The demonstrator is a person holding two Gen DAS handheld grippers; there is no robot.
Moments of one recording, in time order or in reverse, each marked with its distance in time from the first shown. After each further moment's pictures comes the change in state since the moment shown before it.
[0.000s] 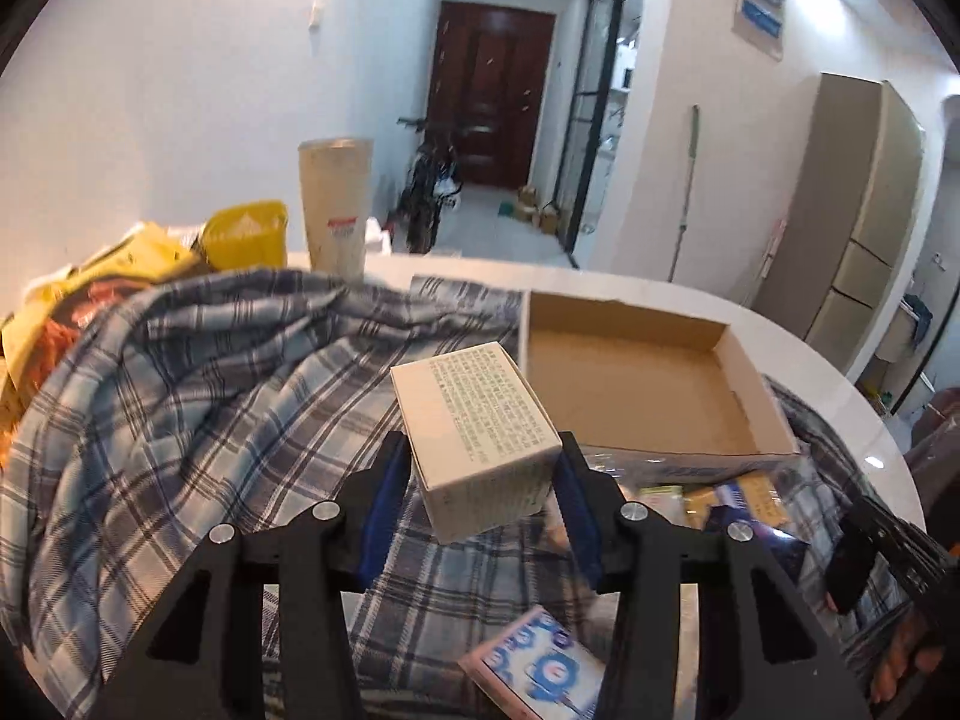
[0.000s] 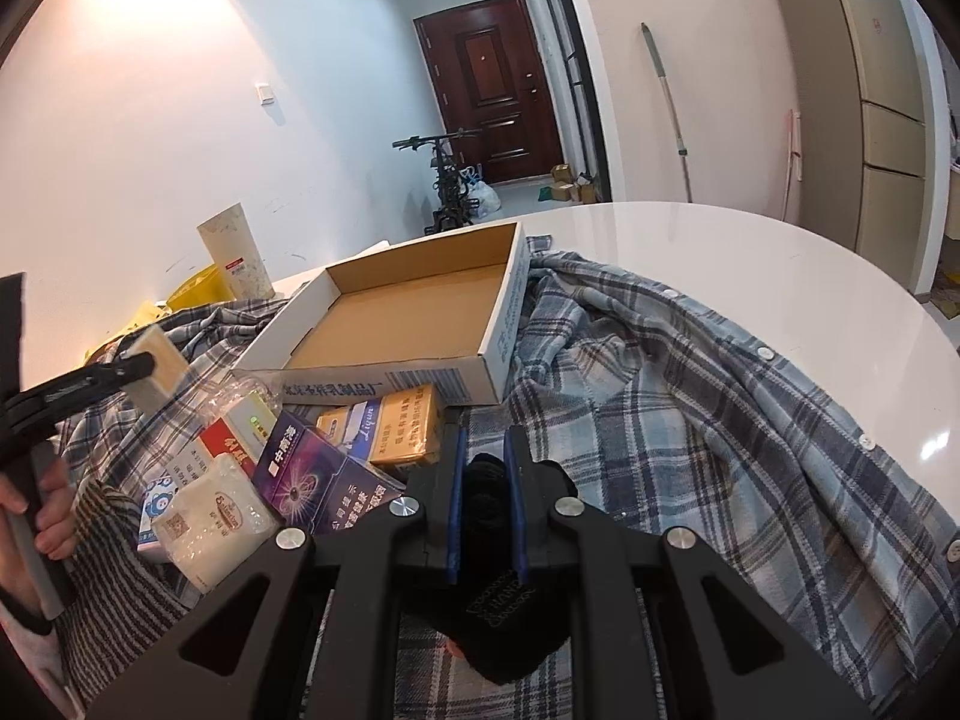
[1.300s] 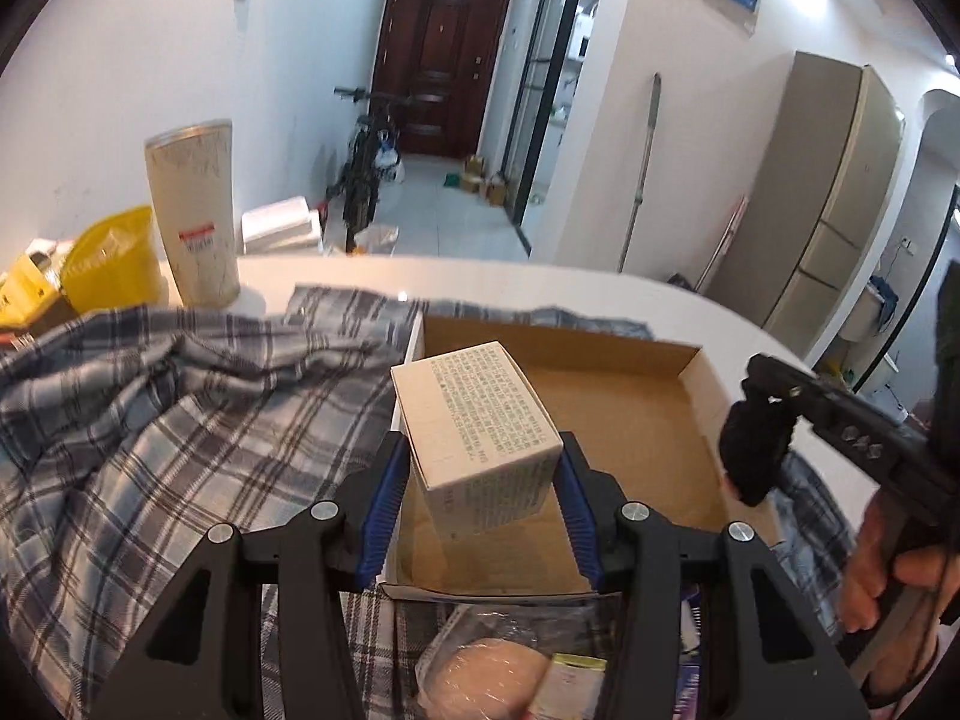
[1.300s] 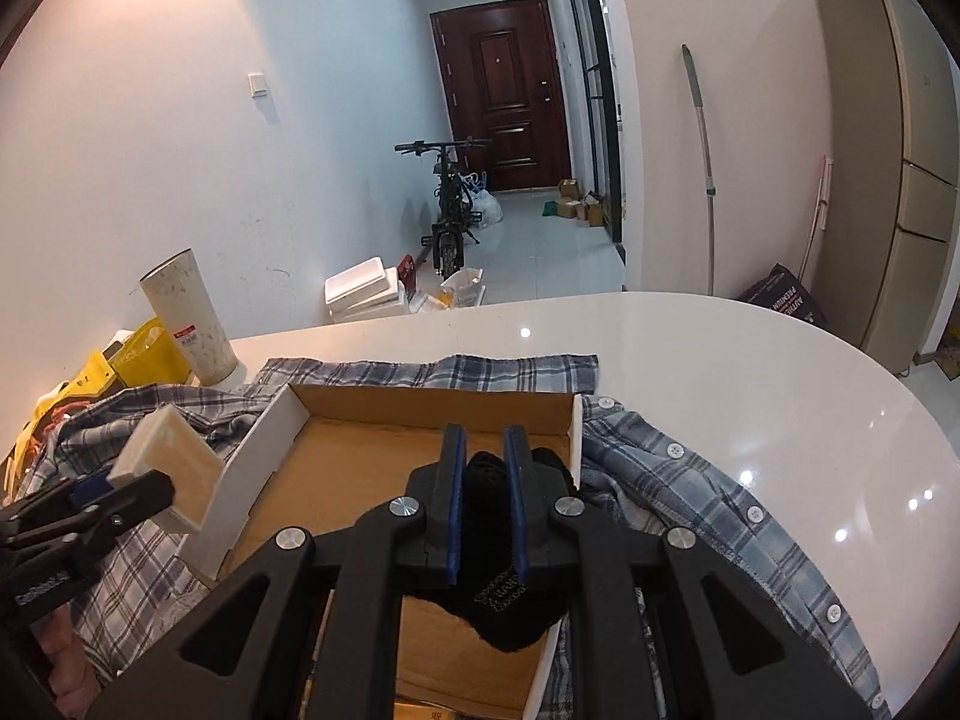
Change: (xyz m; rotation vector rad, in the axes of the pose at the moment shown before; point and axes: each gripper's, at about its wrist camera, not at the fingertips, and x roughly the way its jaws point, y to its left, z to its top) left arm 0.109 -0.057 0.054 0.019 0.112 -0.121; right arm 0.110 0.026 0.131 -0.081 0.009 -0.016
